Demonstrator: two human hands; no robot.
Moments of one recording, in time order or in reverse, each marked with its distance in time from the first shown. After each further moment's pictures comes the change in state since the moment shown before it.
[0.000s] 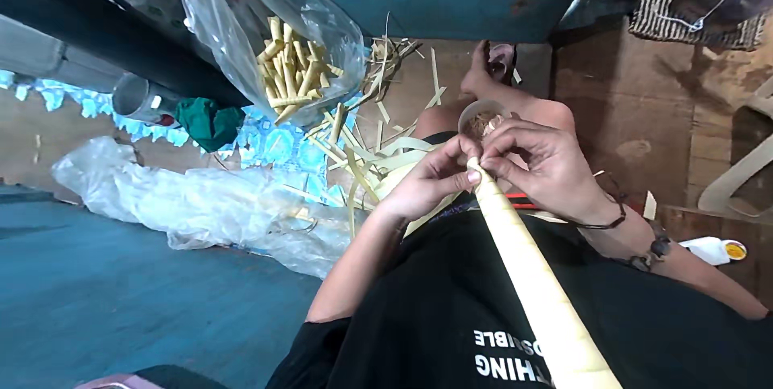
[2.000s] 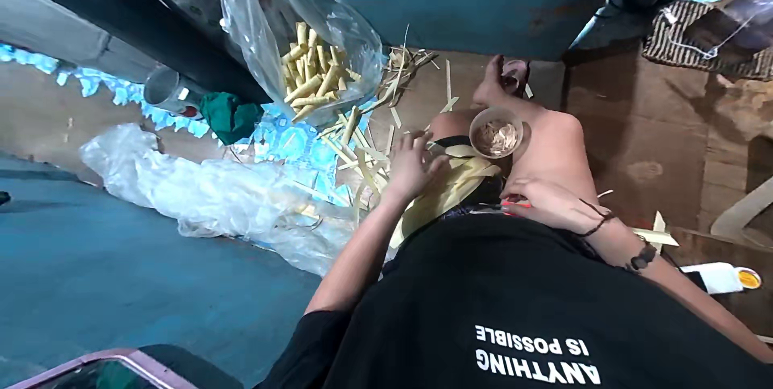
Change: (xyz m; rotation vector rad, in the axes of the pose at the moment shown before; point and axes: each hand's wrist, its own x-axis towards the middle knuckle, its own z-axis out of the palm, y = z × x) left_hand -0.015 -0.049 -0.063 1.274 0.470 -0.354; right_hand -0.062 0.091 -0.022 -0.538 -0.738 0.563
